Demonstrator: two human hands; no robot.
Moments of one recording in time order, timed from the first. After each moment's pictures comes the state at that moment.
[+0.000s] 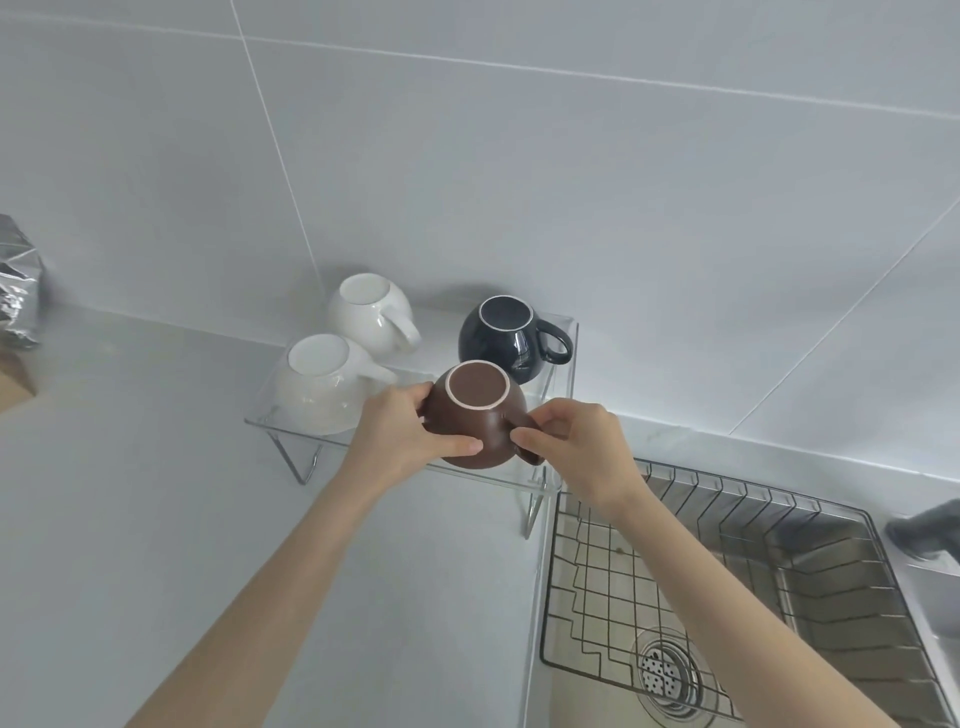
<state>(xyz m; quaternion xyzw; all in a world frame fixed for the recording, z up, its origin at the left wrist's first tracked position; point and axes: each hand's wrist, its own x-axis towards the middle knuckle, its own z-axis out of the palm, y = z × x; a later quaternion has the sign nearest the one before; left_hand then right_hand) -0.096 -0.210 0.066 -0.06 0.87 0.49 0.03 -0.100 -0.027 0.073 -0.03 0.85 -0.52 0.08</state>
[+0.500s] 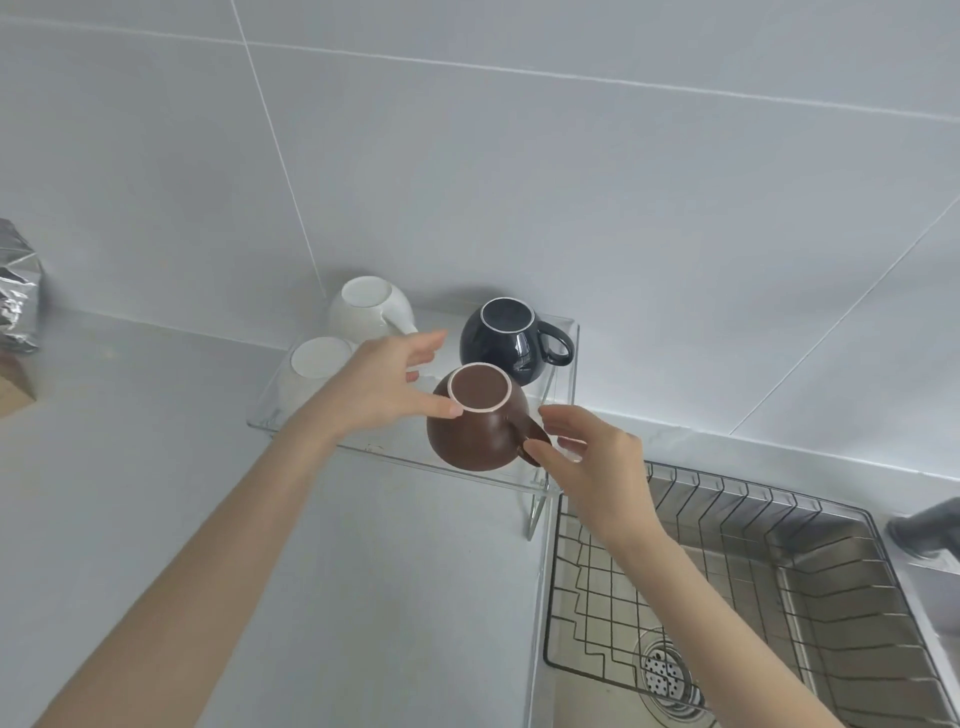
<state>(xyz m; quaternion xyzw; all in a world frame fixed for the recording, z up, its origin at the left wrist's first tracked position) -0.125 -0.236 0.100 0.03 0.88 0.46 0.10 -0.080 -0.026 0.065 -0.02 0.86 -0.50 -0.02</state>
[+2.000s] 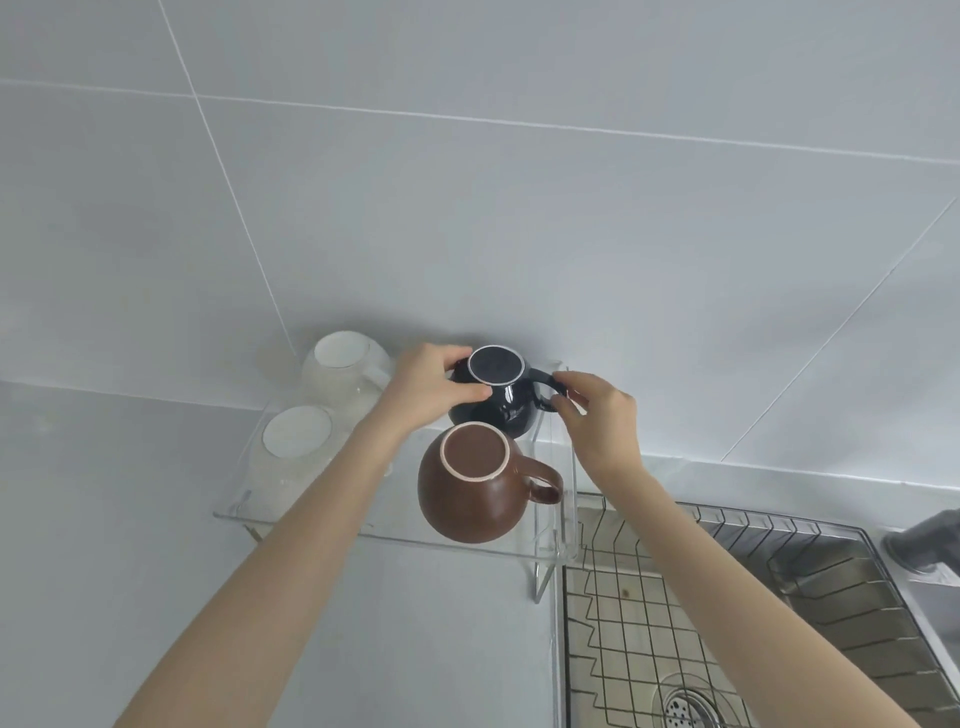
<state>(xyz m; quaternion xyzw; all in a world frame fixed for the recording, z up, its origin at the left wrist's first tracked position) -0.205 -0.208 0.090 0.10 0.89 0.45 0.01 -0.178 -0.026 0.060 0.00 0.89 -0.42 -0.15</state>
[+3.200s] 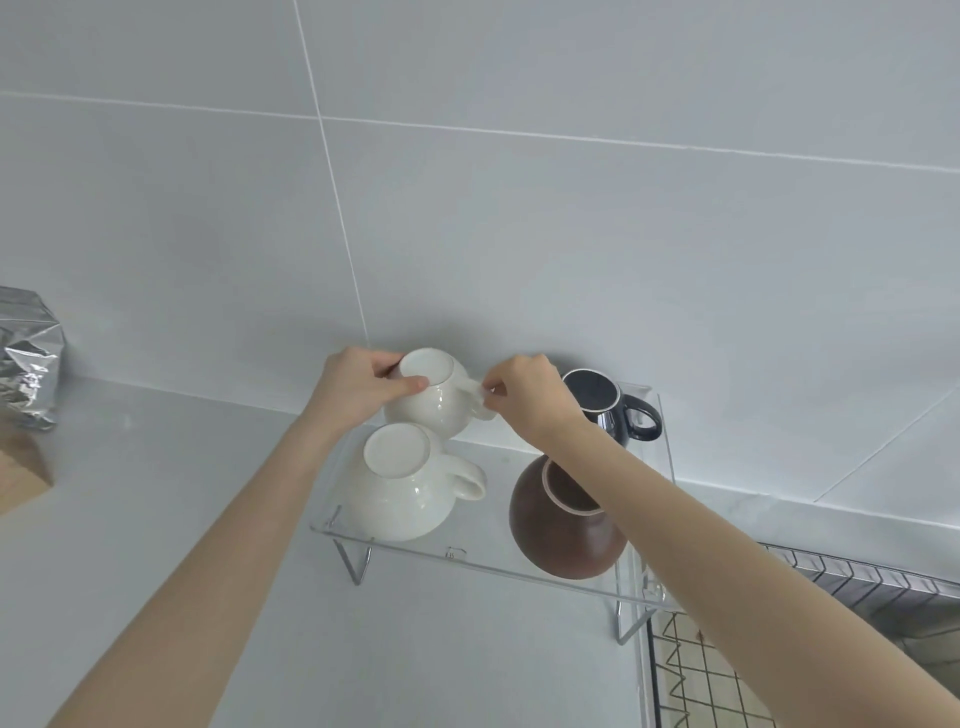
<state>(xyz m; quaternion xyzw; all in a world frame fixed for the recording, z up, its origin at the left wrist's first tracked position) -0.215 -0.352 0.084 -0.02 0.88 0.47 -0.01 -0.239 -0.160 0.077 -0.14 0.96 -0.25 0.01</state>
